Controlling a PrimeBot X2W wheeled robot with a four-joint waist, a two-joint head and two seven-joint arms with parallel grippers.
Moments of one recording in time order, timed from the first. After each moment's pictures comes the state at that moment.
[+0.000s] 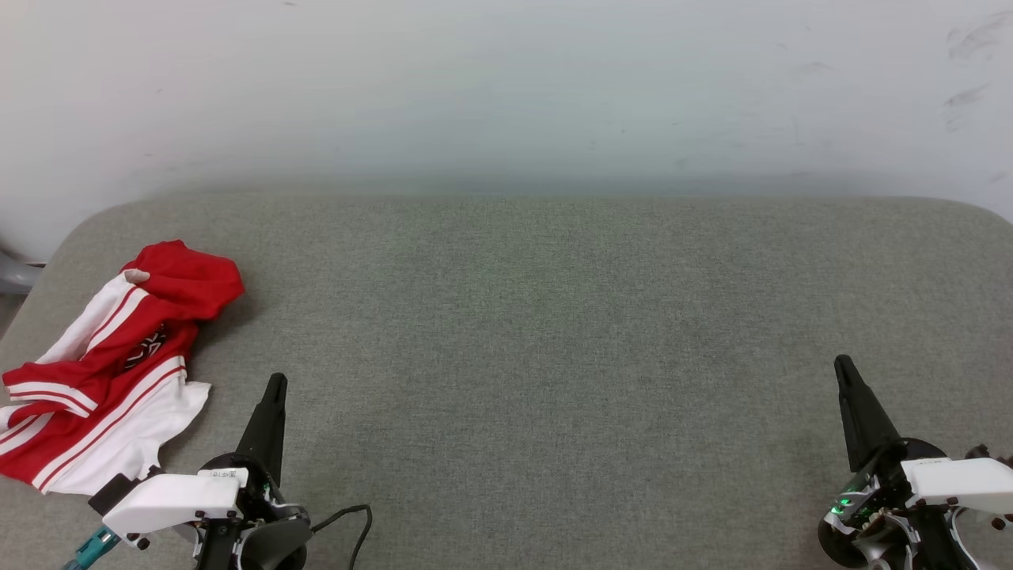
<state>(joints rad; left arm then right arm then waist) -0.11 0.05 0.11 0.25 -1.61 -0.13 0.11 -0.10 -0.05 -0.11 0.25 1.62 0.13 0.12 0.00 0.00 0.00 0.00</state>
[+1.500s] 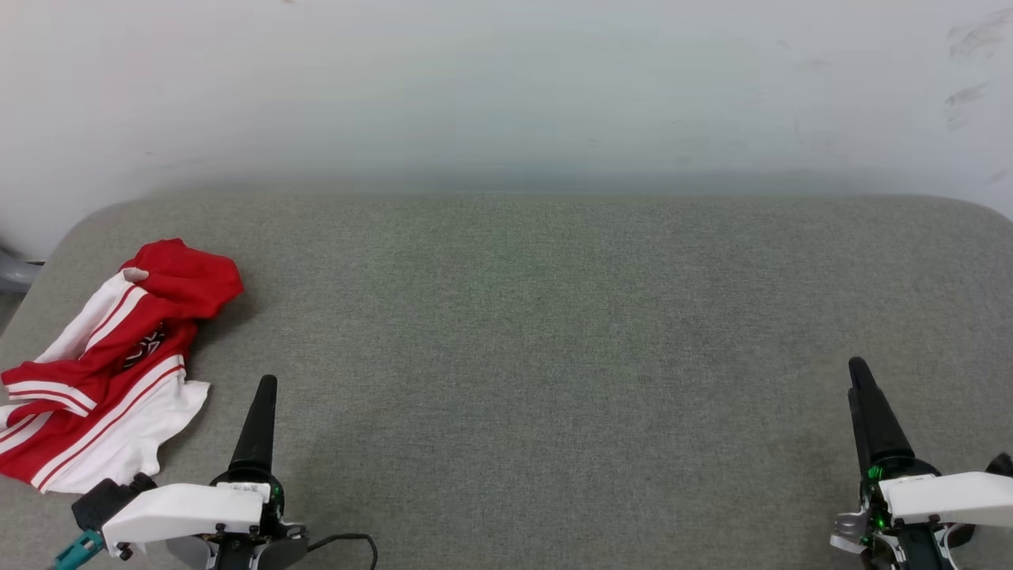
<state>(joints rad) -0.06 0.05 0.11 0.21 -1.35 -0.10 0.02 -0.06 -0.05 -0.12 0.22 1.33 0.13 0.03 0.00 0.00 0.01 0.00</state>
